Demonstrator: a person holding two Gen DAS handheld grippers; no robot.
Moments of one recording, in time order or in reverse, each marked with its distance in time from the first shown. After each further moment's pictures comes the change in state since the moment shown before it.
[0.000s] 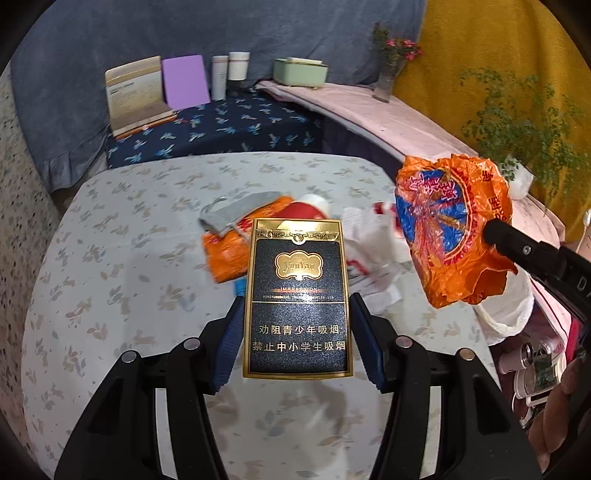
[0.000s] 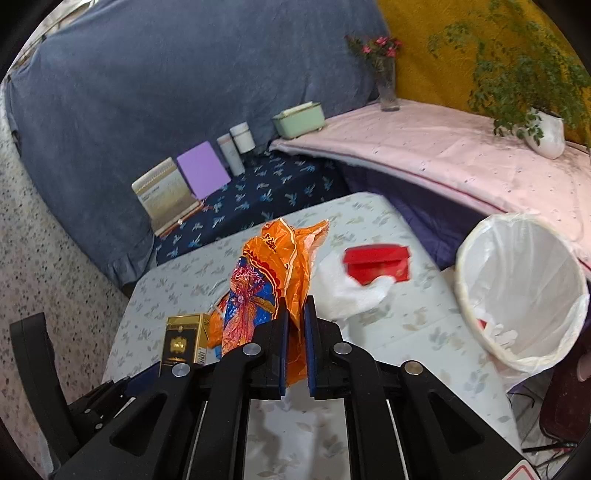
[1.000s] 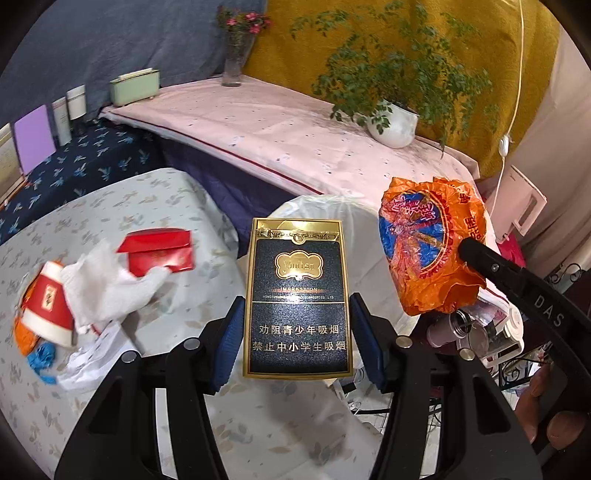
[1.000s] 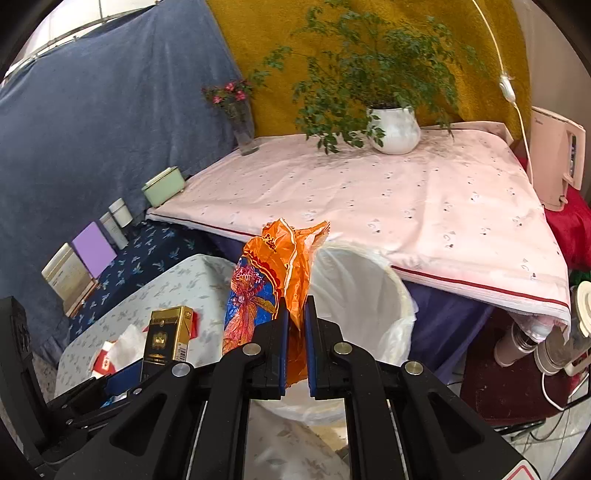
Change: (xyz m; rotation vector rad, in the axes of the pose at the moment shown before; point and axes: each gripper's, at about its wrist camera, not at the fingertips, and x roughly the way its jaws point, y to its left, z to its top) left arm 0.054 -0.237 0.013 0.288 0.045 -0.317; right arm -0.073 -0.221 0.014 0.231 -0.137 -0.320
